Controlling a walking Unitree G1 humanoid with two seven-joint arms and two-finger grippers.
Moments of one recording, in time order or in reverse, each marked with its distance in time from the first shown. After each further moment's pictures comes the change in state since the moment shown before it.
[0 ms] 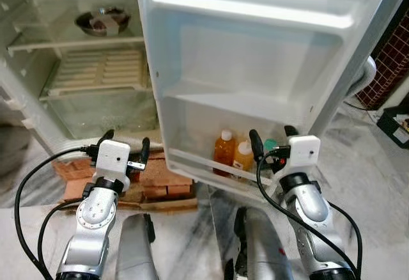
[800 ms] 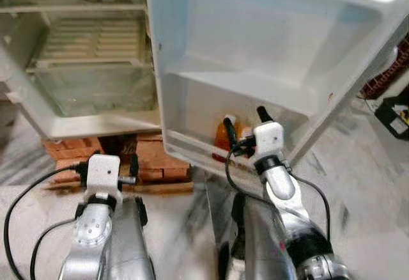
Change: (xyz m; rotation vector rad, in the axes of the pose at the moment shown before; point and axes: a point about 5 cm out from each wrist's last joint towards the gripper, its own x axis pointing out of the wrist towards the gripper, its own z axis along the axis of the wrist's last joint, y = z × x) left arm -0.035 -0.004 -0.025 -0.057 0.177 0.091; right arm 0.014 0.028 -0.014 -0.052 -0.110 0.079
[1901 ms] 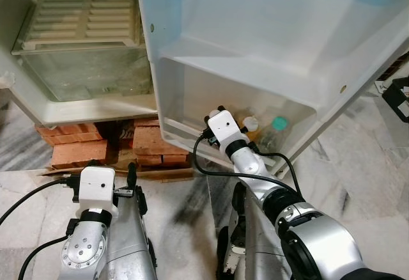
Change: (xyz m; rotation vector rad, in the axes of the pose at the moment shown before) left arm -0.030 0.003 0.015 -0.008 0.013 0.003; right arm 0.079 0.037 -0.003 -0.390 0.154 0.145
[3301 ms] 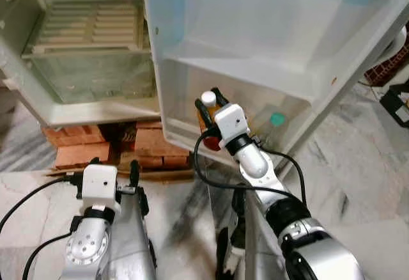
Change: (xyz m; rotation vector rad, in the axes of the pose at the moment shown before) left arm 0.006 -0.002 0.000 -0.014 -0.023 -0.006; right arm -0.011 -0.014 0.059 0.070 -0.469 0.023
